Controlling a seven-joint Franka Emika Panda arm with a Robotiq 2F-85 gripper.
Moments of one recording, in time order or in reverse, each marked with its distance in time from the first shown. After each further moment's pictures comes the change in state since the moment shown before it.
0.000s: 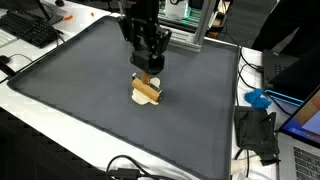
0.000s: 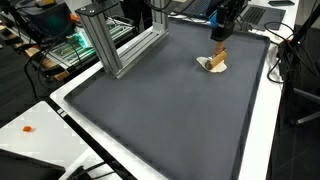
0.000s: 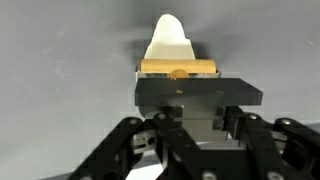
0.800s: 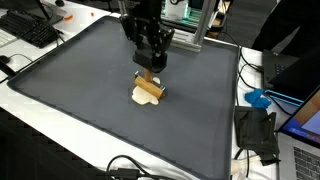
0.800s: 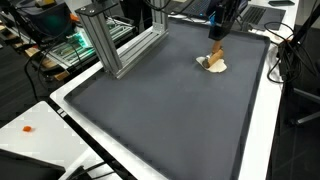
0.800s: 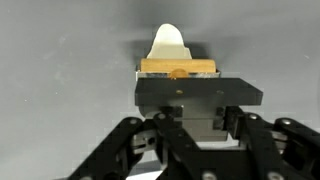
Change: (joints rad) arm -0.003 -0.007 0.007 -0.004 0.009 -0.030 -0.036
